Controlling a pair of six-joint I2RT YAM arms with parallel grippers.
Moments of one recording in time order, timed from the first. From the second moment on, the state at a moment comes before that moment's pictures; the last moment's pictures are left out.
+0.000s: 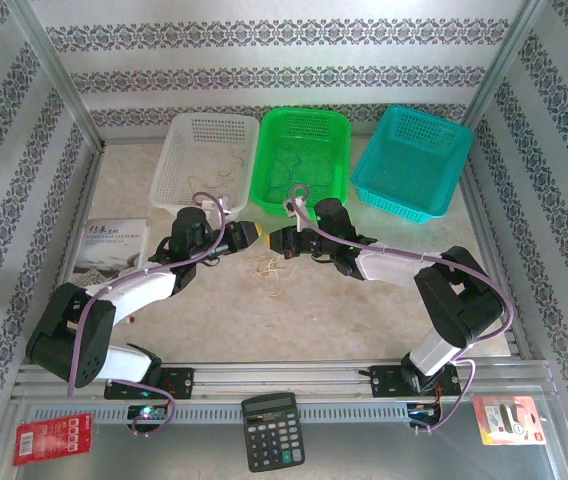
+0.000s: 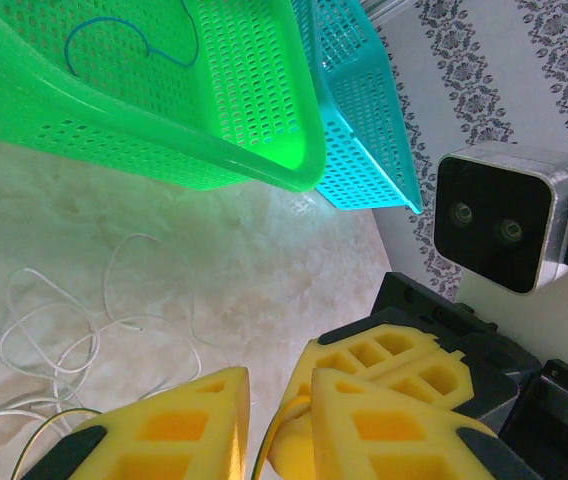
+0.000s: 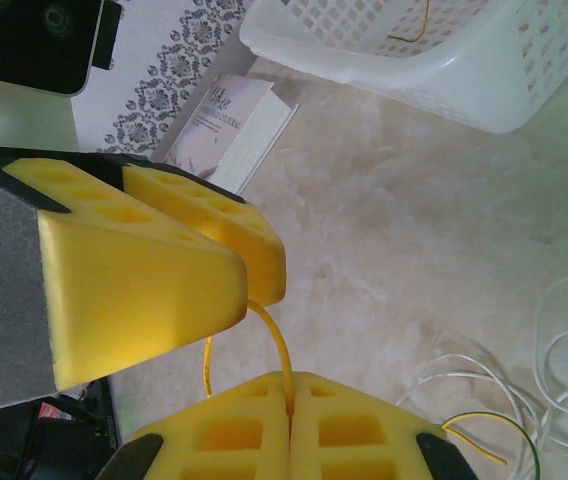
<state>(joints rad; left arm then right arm) -0.39 1.38 0.61 0.42 0.51 -0.82 0.60 1.63 0.82 0.38 -0.62 0.57</state>
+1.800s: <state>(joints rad) -0.45 1.15 0.97 0.41 0.53 -1.00 0.64 1.79 0.65 0.68 -0.32 0.63</state>
